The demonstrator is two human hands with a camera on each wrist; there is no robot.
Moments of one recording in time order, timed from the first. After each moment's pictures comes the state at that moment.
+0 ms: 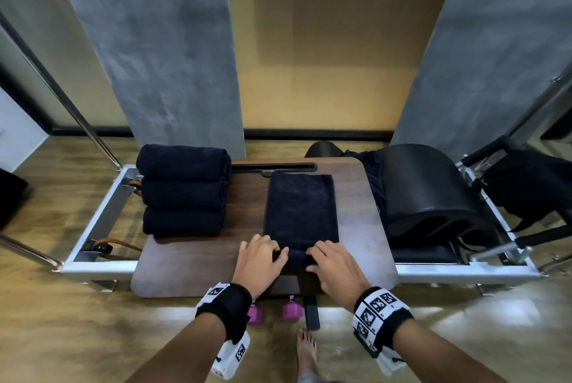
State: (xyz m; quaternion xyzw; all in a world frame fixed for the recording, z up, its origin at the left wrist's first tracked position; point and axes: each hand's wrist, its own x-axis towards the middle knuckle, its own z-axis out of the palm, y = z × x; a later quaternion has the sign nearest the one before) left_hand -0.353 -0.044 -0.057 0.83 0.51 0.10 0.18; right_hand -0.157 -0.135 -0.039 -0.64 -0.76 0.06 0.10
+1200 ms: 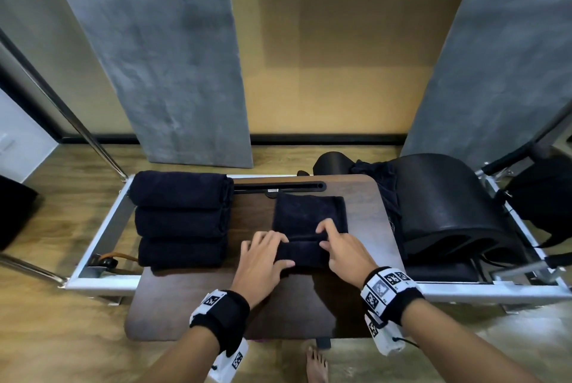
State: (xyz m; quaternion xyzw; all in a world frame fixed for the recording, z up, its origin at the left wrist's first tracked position) left_hand -0.345 0.021 -0.034 0.87 0.45 0.08 0.20; right_hand -0.115 -0.036 -0.017 -0.67 -0.69 0.23 0.14
